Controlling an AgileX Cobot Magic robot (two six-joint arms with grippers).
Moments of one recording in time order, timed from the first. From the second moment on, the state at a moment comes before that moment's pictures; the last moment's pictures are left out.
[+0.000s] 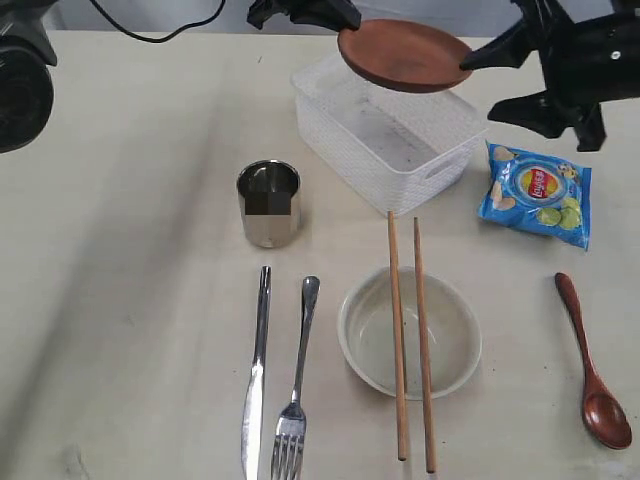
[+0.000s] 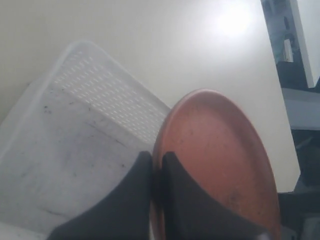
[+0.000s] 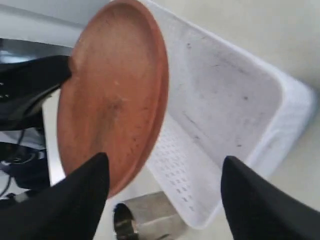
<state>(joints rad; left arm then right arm) -0.36 2.54 -2.54 -0.86 1.22 0.09 -0.03 1.63 -0.92 1.27 0.71 -0.49</state>
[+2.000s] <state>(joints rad) -0.43 2.57 -2.54 -0.35 1.22 0.58 -0.28 1.63 -0.93 1.55 1.02 -0.84</state>
